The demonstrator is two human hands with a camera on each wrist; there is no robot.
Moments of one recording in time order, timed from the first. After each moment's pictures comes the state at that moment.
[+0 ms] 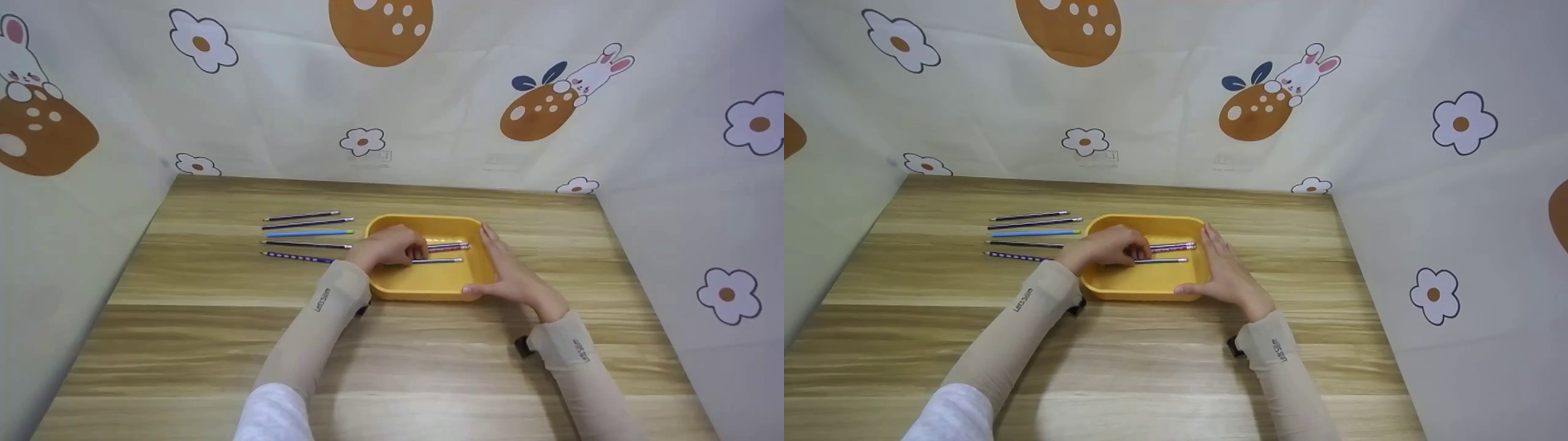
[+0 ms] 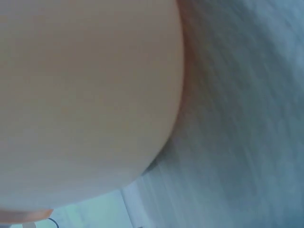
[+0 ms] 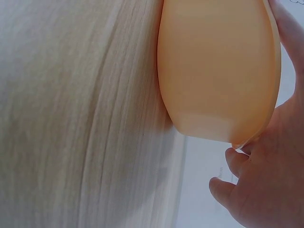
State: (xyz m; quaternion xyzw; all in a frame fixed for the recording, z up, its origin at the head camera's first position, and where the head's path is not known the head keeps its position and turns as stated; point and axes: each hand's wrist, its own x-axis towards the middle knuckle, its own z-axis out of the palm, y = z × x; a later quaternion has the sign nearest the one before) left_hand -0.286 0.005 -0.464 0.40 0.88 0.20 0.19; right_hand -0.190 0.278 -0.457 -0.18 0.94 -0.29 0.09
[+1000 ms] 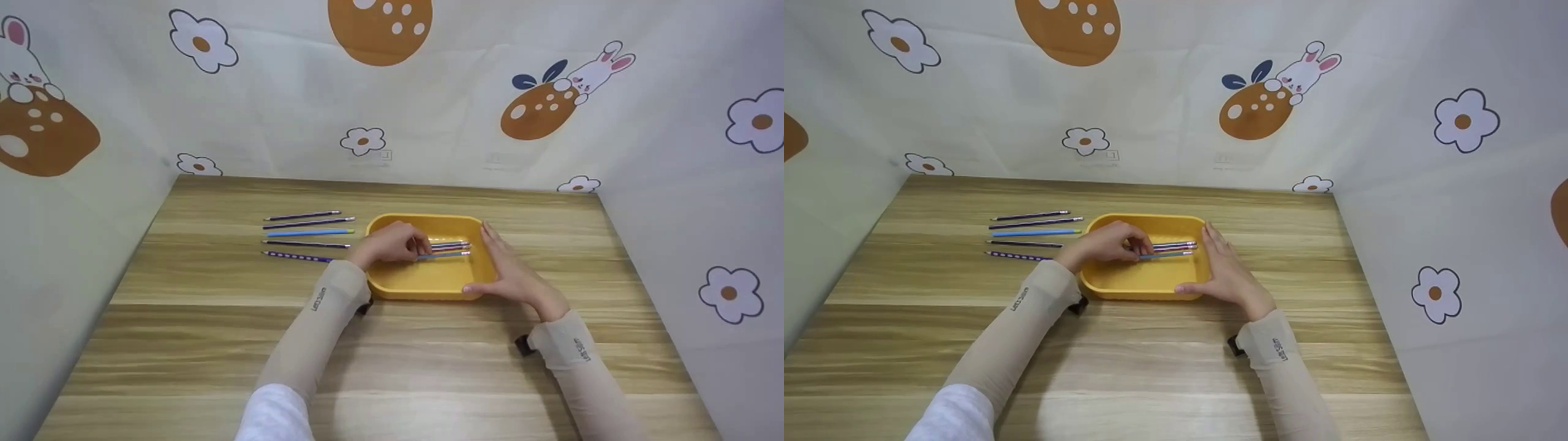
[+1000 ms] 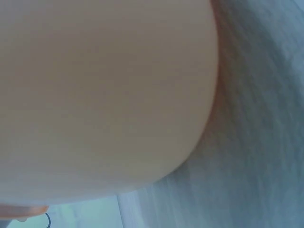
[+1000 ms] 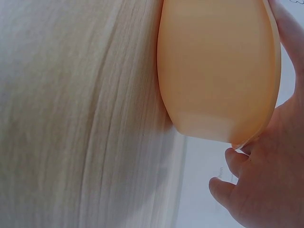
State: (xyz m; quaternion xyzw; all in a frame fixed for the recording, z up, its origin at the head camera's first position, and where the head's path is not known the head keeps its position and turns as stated) left_hand -0.286 -0.001 -0.459 0.39 0.85 0.30 0.20; right_hand -0.192 0.278 -0.459 -0.18 0.94 -0.28 0.08
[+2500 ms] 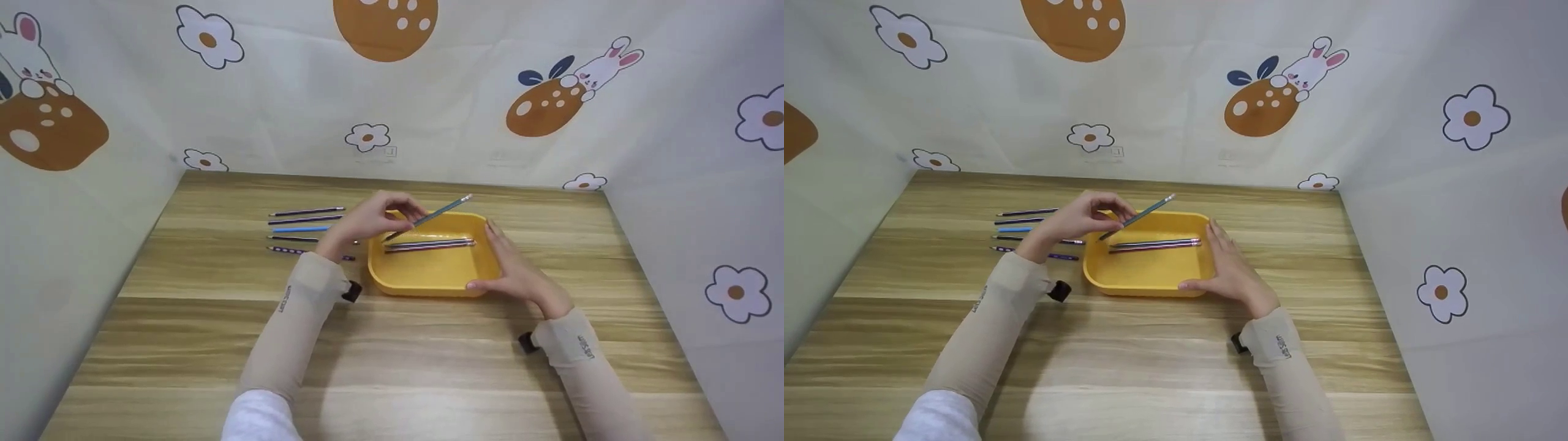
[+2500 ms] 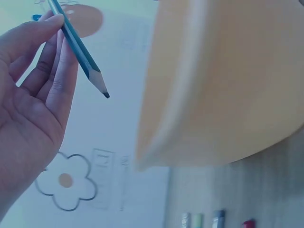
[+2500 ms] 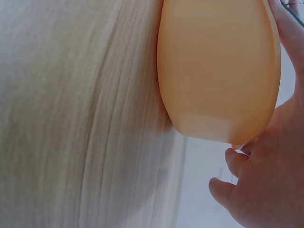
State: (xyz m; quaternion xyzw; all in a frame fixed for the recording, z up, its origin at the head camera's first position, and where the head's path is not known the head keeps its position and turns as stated) left_hand -0.272 -0.045 -0.401 0.35 0.75 0.53 0.17; right_hand -0.191 0.279 -0.458 -0.17 0.94 -0.28 0.09
